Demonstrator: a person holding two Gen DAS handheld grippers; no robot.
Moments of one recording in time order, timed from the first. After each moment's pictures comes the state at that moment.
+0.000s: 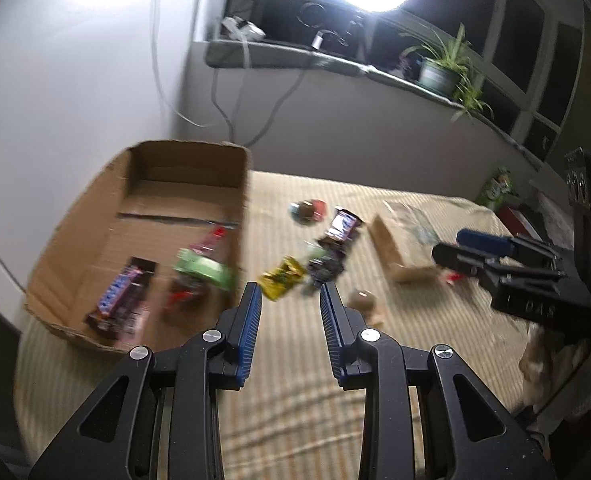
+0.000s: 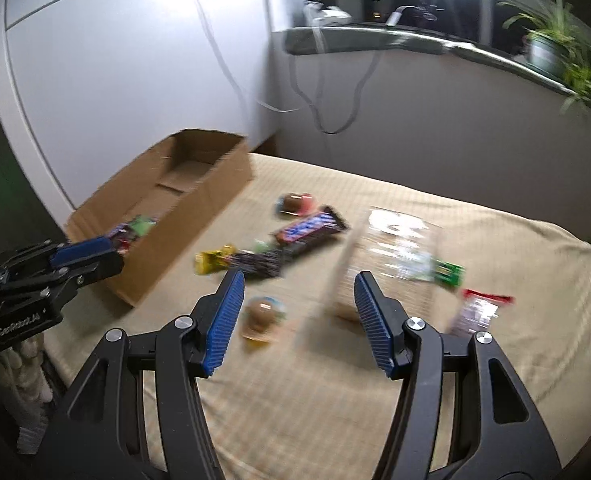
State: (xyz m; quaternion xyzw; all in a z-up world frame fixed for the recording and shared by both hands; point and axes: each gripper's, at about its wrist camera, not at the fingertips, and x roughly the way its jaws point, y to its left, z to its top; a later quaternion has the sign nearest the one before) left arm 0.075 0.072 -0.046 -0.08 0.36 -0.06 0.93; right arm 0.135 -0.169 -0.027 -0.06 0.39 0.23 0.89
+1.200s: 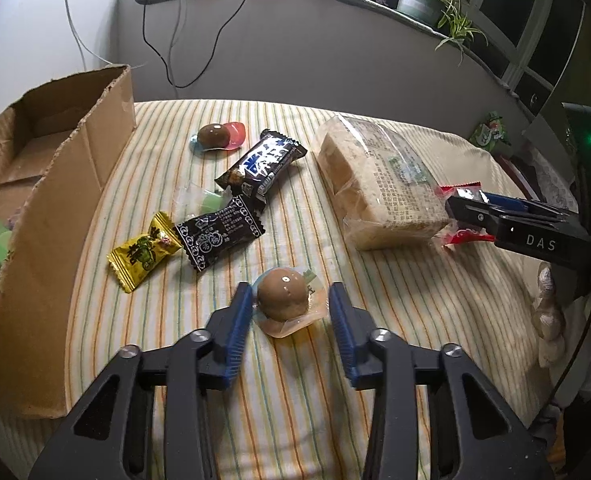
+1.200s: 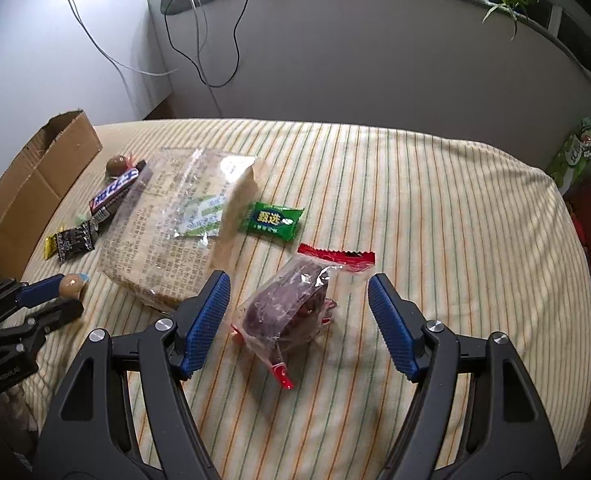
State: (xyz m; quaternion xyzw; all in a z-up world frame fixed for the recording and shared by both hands) left arm 0.140 -0.003 -0.116 -0.06 0.45 -0.11 0.89; right arm 0.205 -0.268 -0.094 -0.04 0.47 0.11 0.87
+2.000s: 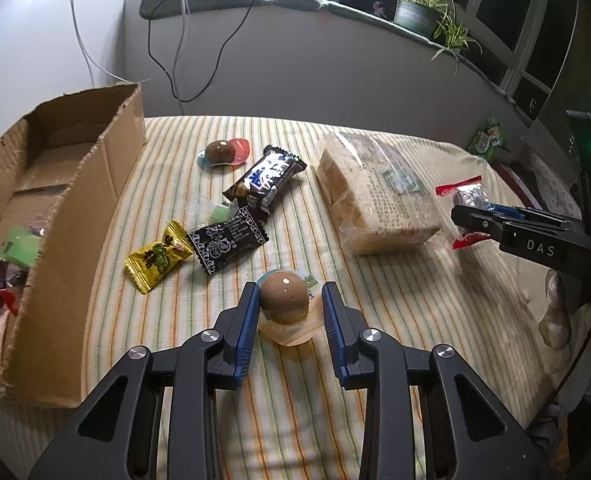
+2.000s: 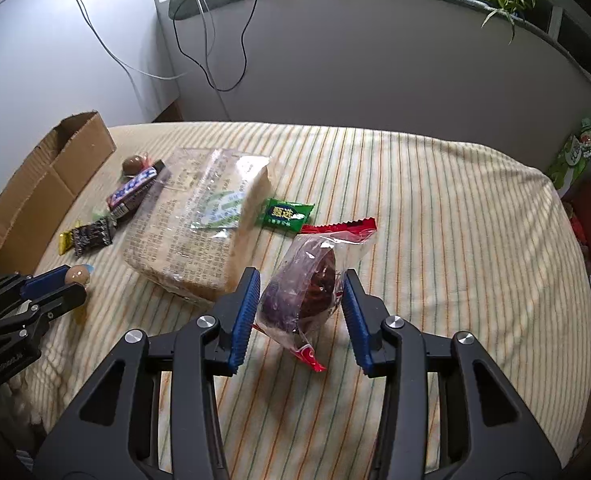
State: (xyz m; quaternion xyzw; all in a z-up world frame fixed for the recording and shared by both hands) left arm 0.128 0.001 -0.103 -0.06 0.42 -0.10 0.90; right arm 0.188 -0.266 -0.080 -0.04 0.46 0.12 0.88
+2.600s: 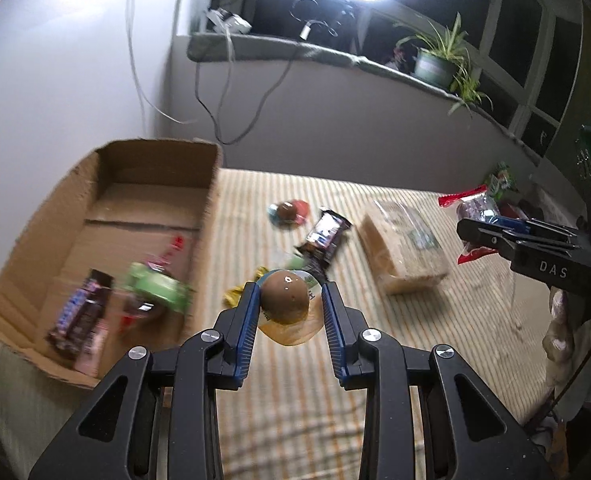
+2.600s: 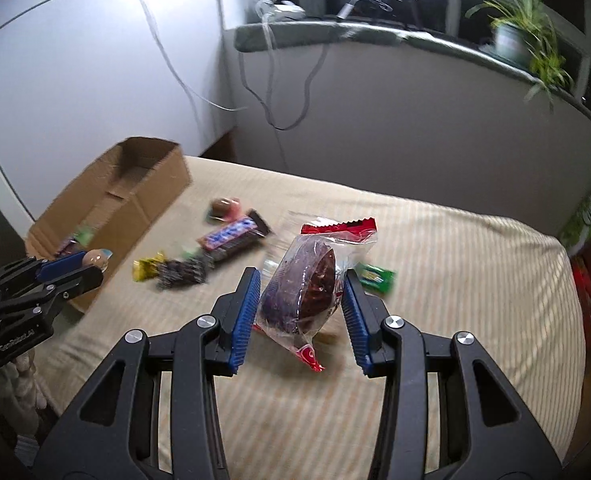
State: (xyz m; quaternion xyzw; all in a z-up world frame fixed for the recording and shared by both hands) left arm 0.102 0.058 -0.056 -0.08 0.36 -0.06 0.93; right arm 0.170 -0.197 -0.022 -0.06 0.40 0.19 0.89
